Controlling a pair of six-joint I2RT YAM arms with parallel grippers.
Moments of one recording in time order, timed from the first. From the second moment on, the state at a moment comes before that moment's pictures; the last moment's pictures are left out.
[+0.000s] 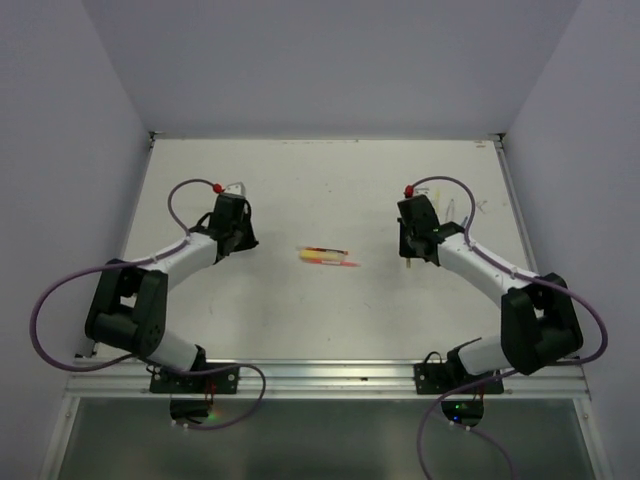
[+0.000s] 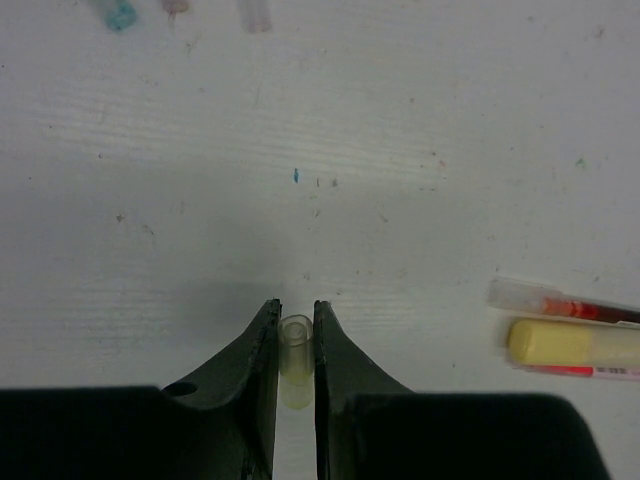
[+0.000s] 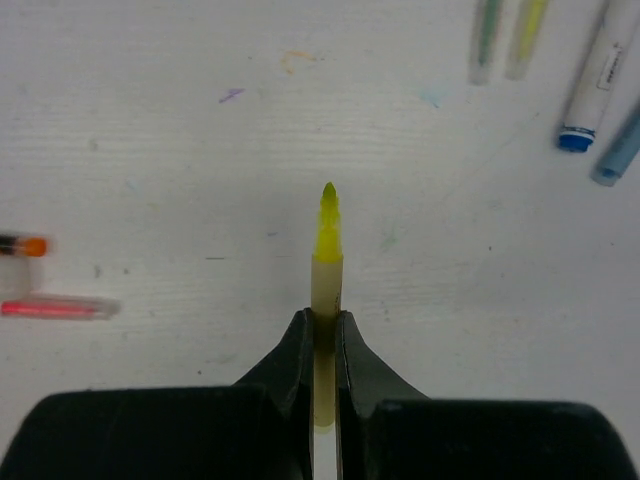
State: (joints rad) left arm -0.29 1.48 0.80 -0.15 -0.09 -0.46; right arm 0.44 1.39 0.87 -0.43 0.30 0.35
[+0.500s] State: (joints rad) left arm -0.21 1.64 0.84 -0.14 -0.09 -0.40; right arm 0.24 1.60 0.87 -0.43 0.30 0.32
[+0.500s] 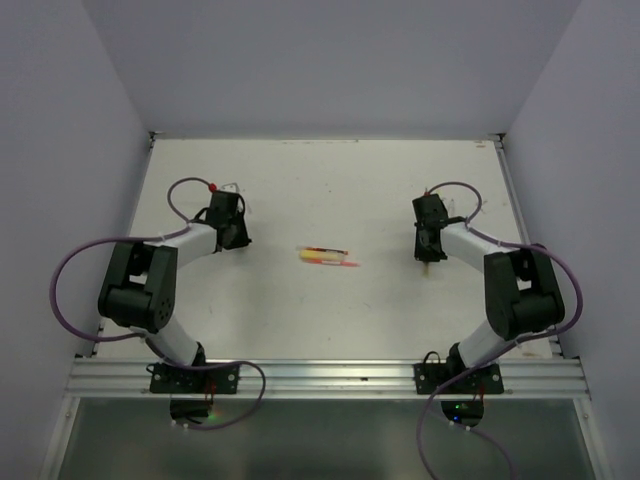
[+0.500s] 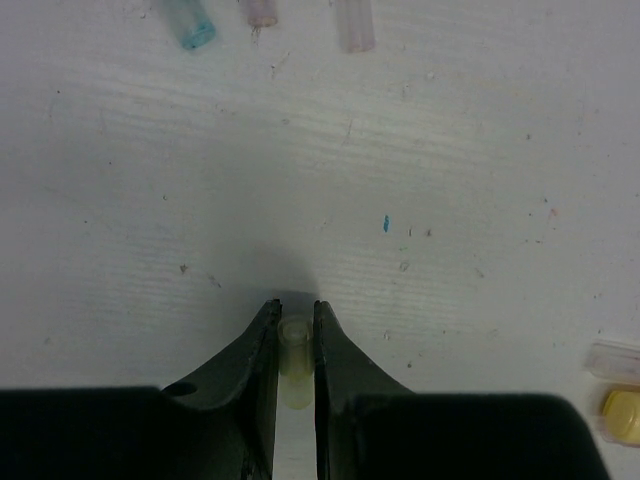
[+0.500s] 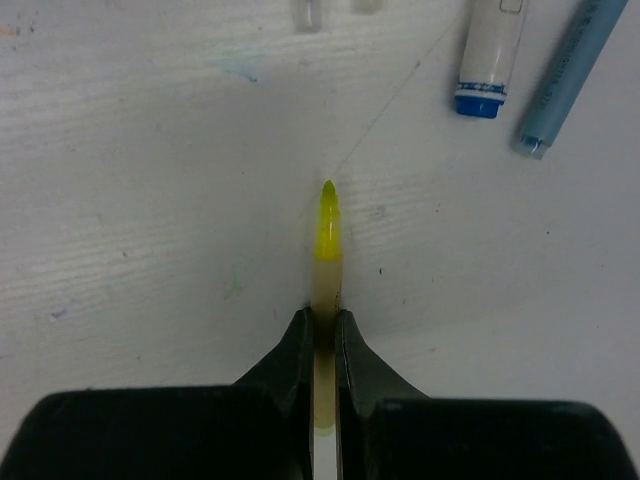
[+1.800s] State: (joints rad) left arm -0.18 1.69 0.87 -0.07 -0.05 -0.39; right arm 0.24 1.61 0.88 -0.42 0.23 0.31
